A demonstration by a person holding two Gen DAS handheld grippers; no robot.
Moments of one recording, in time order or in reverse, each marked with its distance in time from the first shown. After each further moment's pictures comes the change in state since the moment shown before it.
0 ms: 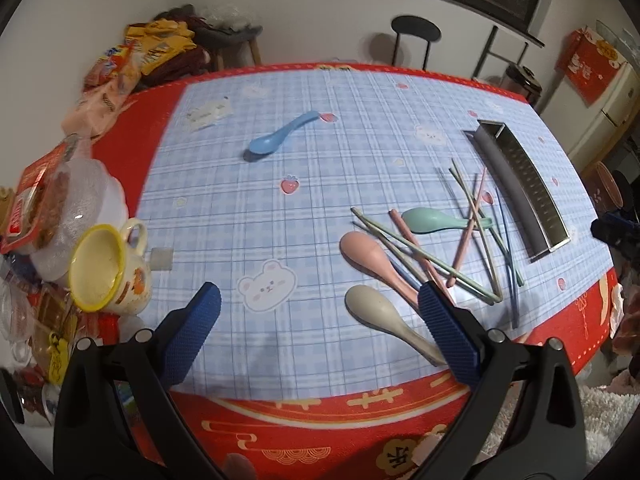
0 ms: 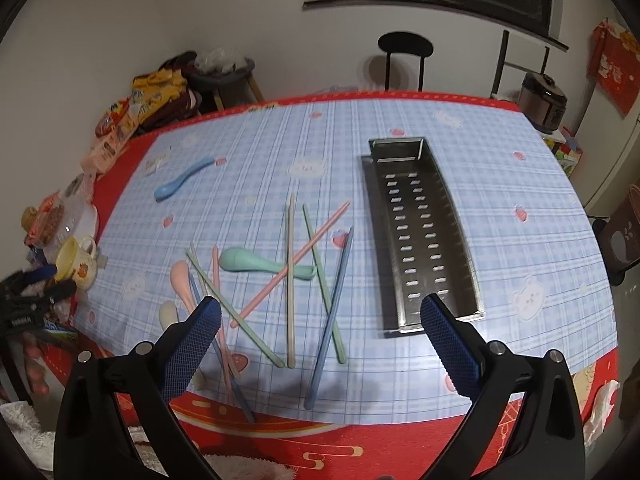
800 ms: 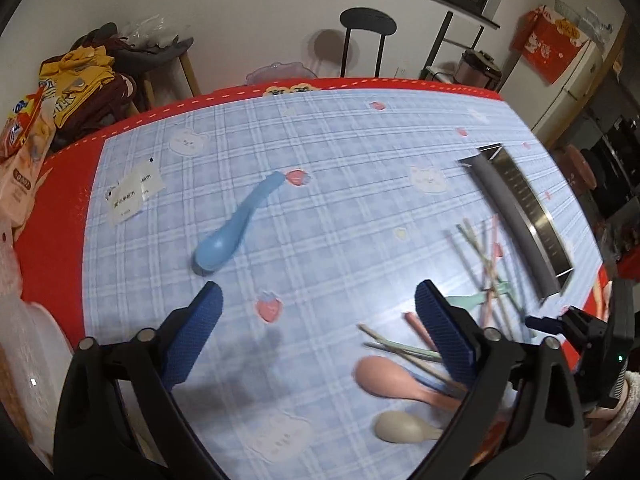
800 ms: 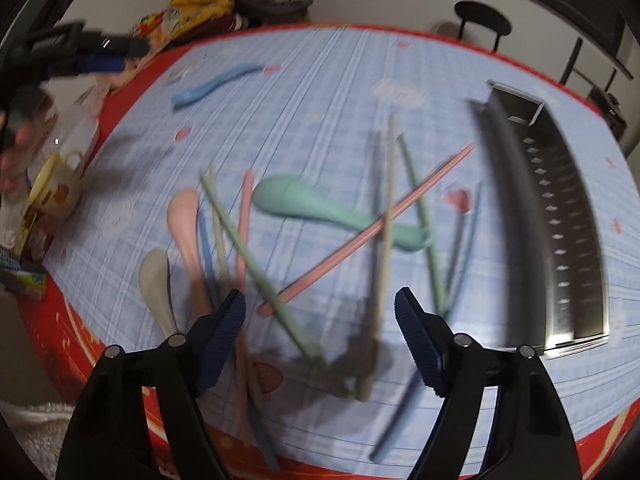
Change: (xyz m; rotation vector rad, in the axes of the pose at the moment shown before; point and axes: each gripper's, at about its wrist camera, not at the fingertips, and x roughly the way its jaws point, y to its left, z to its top) left arm 0.104 0.022 0.135 0.137 -0.001 -0.192; right arm 0.127 0.076 -0.033 -0.195 0.160 0.096
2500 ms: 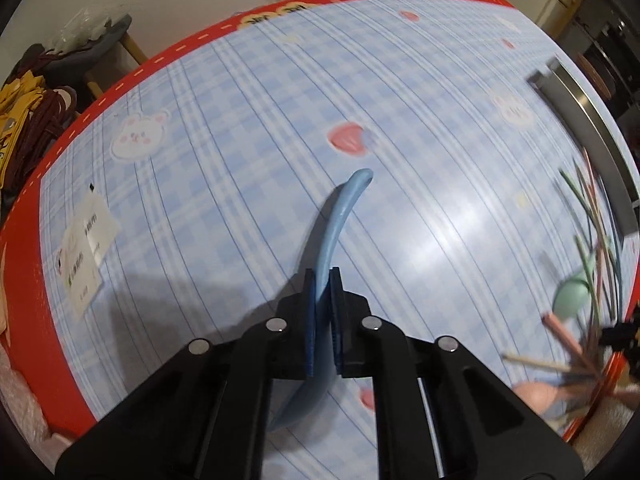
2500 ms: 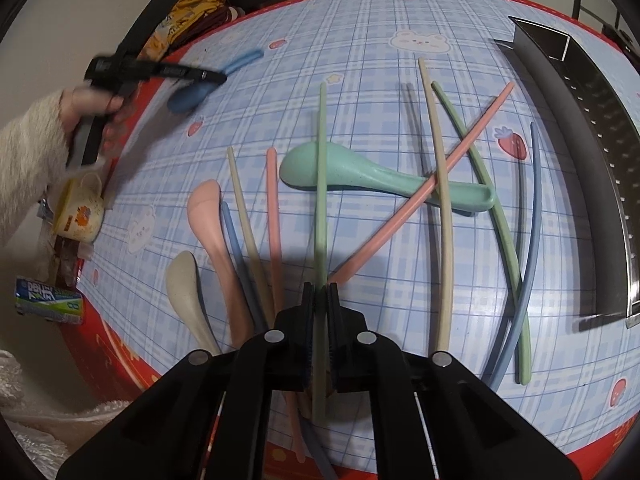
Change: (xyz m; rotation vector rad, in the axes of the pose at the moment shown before) left arm 0.138 0.052 0.035 0.258 0.215 0.020; right arm 0.019 -0.012 -0.001 0.176 0.050 0.174
